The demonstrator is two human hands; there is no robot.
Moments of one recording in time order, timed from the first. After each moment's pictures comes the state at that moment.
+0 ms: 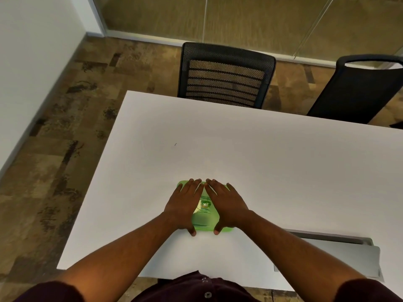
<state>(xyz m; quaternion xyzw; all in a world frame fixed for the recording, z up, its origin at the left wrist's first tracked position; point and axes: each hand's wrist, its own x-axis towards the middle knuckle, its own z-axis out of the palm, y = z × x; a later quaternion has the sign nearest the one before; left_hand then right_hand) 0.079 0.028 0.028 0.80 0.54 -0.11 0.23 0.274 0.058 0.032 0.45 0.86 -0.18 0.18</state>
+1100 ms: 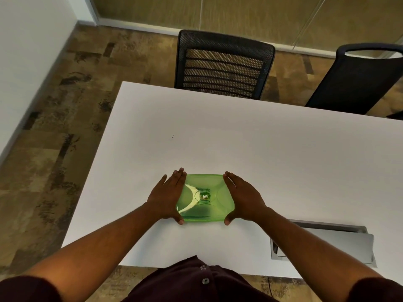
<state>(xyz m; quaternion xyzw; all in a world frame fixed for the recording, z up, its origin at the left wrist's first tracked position) 0.037 0.030 0.013 0.78 0.57 -0.13 0.23 0.326 0.052 0.034 0.53 0.79 -0.26 0.12</state>
